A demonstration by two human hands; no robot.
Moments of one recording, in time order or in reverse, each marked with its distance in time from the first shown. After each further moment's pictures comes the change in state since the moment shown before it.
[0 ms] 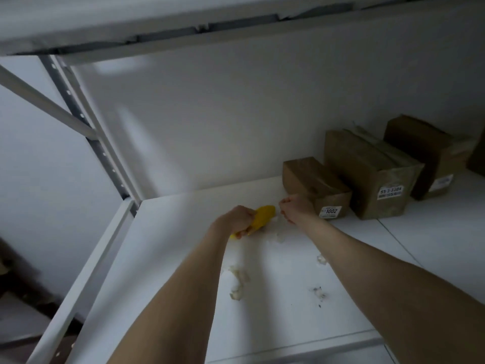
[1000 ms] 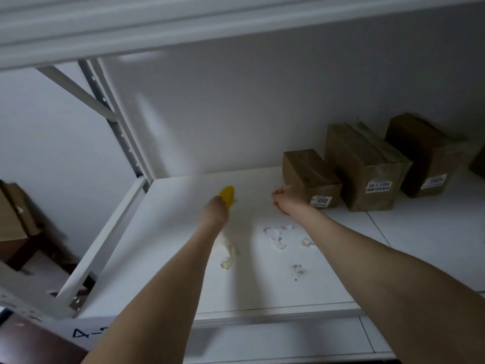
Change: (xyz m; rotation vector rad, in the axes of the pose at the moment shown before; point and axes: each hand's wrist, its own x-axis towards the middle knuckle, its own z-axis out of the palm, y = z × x) left_hand -0.051 -0.026 0.017 -0.082 0.531 -0.159; right_hand -0.045 -0.014 -0.024 0.049 -0.112 -0.019
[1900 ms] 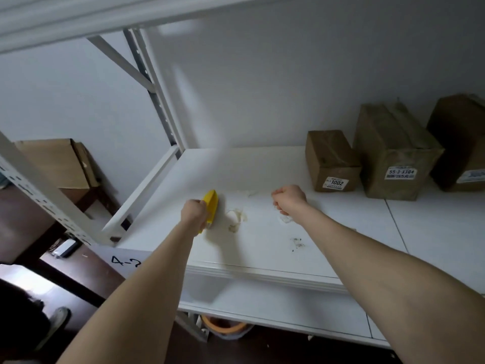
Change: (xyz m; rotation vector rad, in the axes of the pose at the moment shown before) left_hand -0.087 -0.066 -0.021 -0.272 0.199 -0.351; right_hand -0.054 0.029 0.014 0.114 -0.217 0.034
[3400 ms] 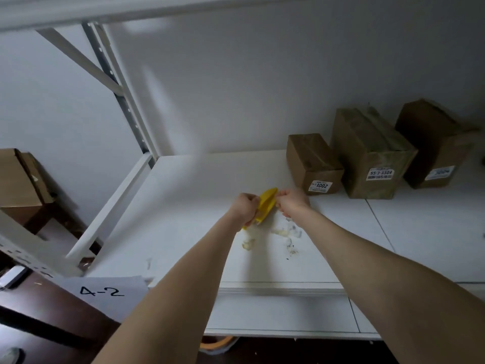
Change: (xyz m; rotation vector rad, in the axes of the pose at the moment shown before) left_hand -0.019 0.073 0.089 -0.017 -0.515 0.316; right_hand 0.015 0.005 -0.019 -0.105 0.168 0.036
